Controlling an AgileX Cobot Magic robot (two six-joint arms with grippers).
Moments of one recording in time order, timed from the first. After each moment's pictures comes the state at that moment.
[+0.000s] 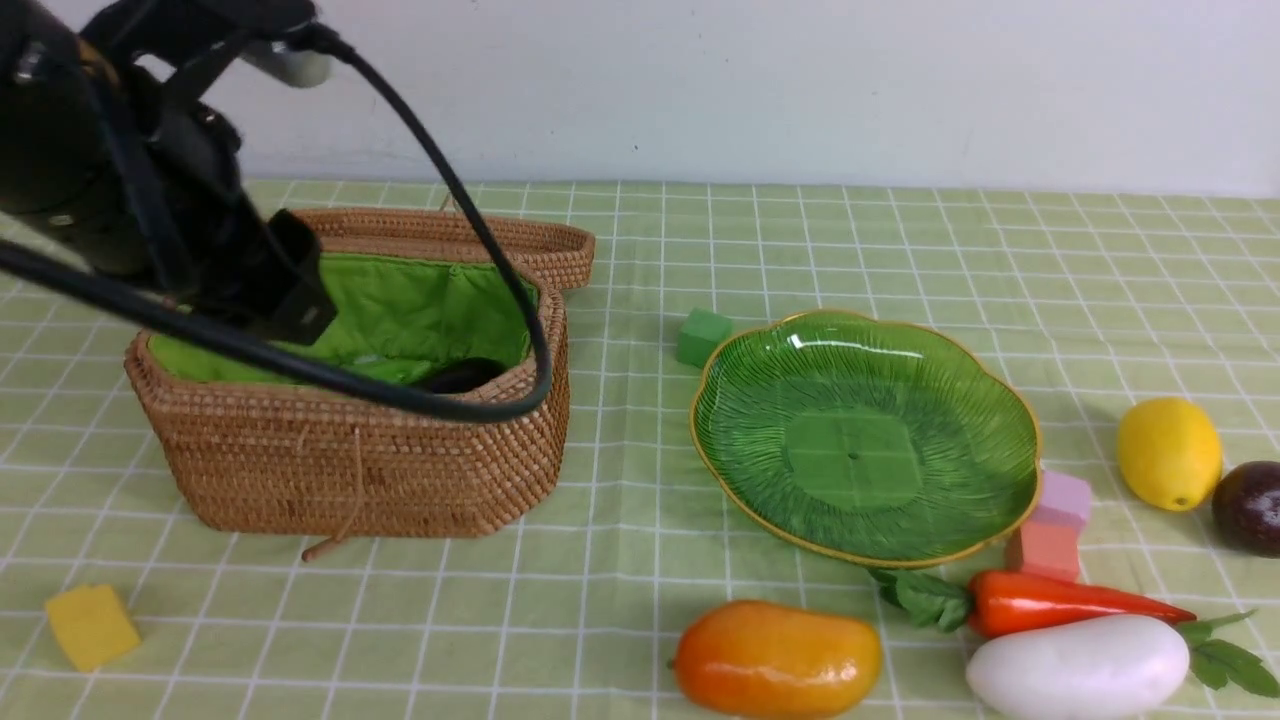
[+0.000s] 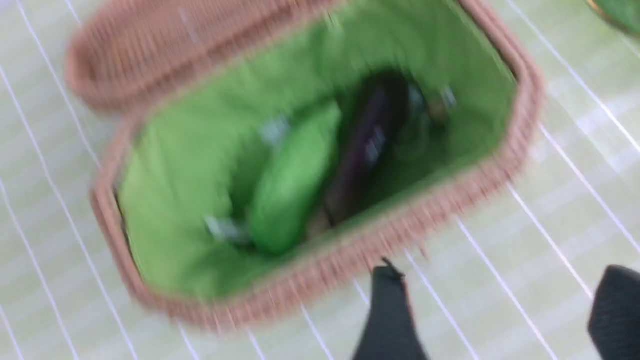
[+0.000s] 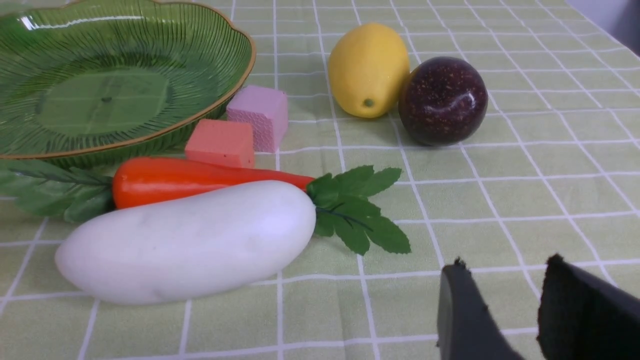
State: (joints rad) right arm -0.04 -0.01 0.02 -0.19 0.39 0.16; left arm -0.25 1.34 -1.37 -0.04 1.06 0.30
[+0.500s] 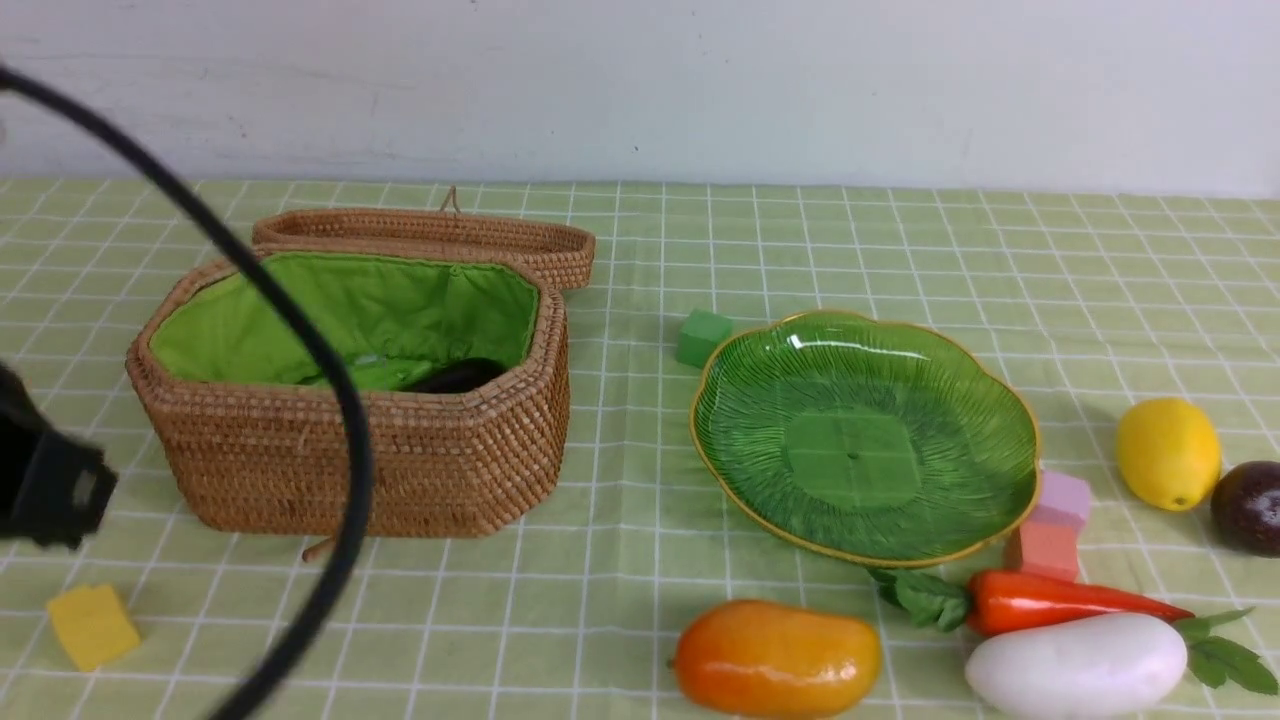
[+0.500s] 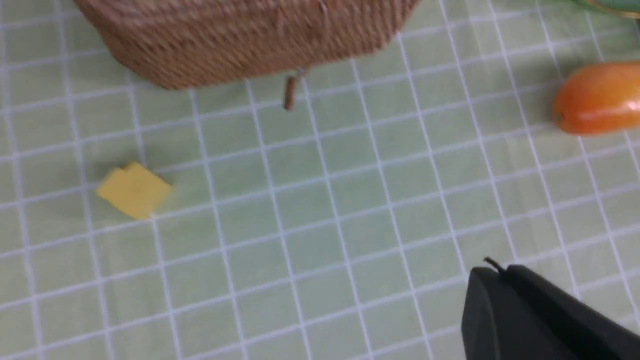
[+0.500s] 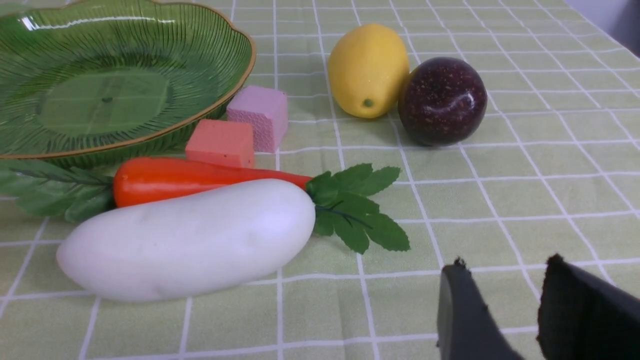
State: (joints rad) right arm -0.04 -0.01 0.02 -0.19 0.39 0.16; left arm -0.25 0.91 -1.09 -0.17 1.24 -0.01
